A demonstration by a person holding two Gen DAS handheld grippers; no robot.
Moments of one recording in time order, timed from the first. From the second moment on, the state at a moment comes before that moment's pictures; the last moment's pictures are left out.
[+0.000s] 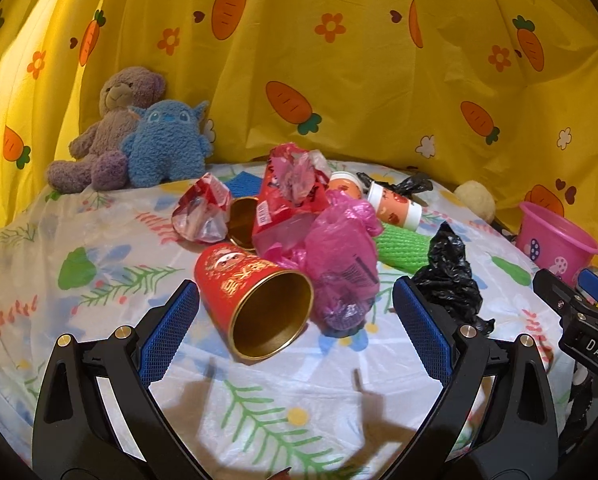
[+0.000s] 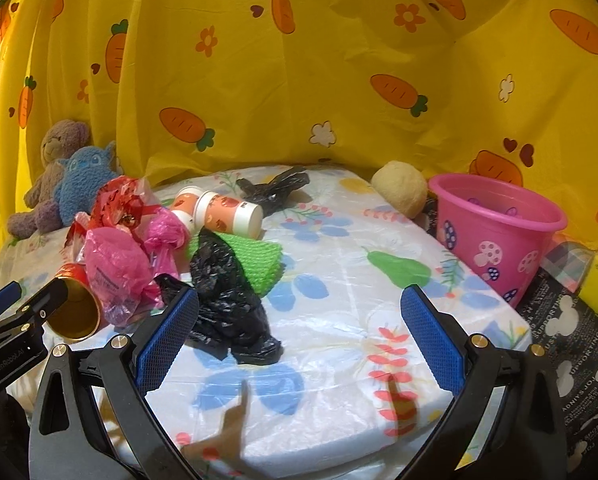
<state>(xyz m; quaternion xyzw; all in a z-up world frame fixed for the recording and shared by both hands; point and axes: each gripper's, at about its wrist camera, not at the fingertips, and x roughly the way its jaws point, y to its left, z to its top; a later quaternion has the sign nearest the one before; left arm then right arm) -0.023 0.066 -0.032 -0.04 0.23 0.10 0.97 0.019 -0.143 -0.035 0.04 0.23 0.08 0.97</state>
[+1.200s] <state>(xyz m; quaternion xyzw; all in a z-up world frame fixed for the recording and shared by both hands) 0.015 0.115 -0.077 -0.11 0.33 0.13 0.93 0.077 -0.097 -0.080 0.01 0.31 0.17 0.94</state>
